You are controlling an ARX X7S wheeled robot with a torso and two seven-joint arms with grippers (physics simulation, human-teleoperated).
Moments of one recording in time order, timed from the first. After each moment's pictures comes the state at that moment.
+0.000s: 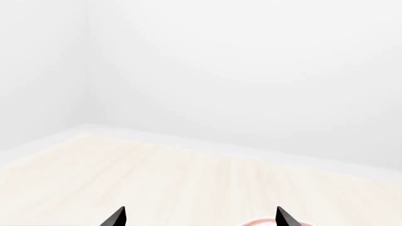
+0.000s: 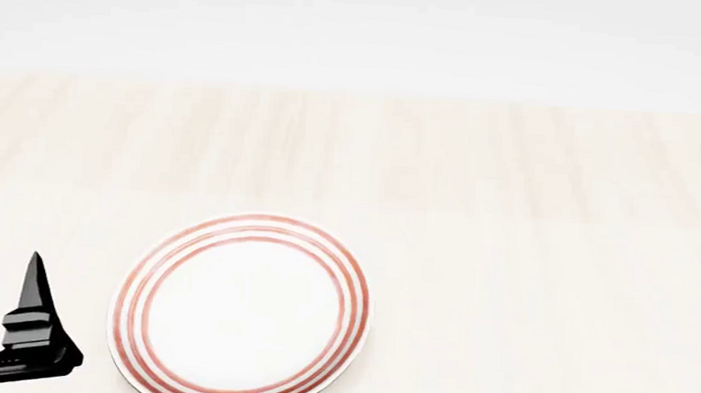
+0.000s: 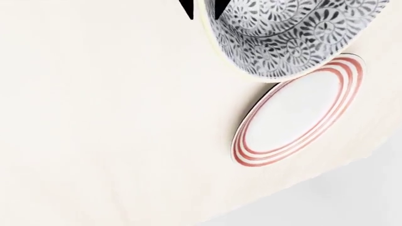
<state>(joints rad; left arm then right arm) -0.12 -0.27 0.06 0.42 -0.37 -0.33 -0.36 -0.18 0.89 -0.40 -0.49 1.21 0.06 0.45</state>
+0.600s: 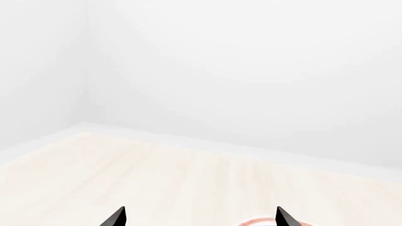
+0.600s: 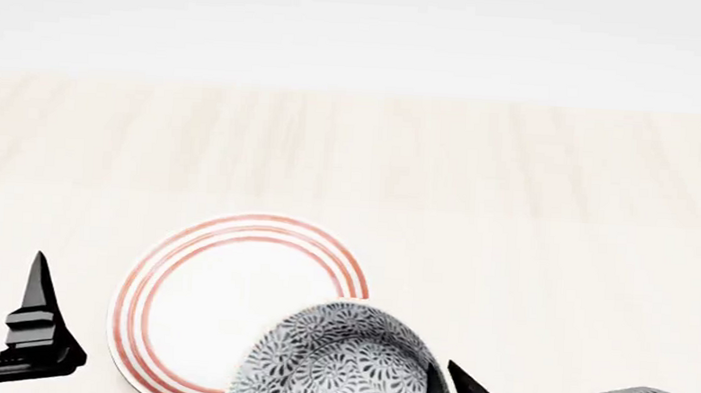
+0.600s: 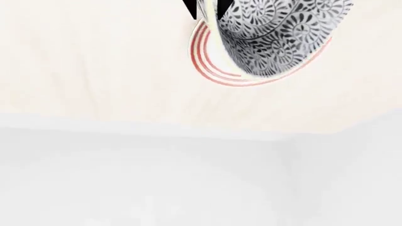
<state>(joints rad) -0.12 -0.27 0.07 0.42 -0.38 -0.34 -0.38 0.19 0.89 -0.48 -0.68 0.99 0.29 0.55</state>
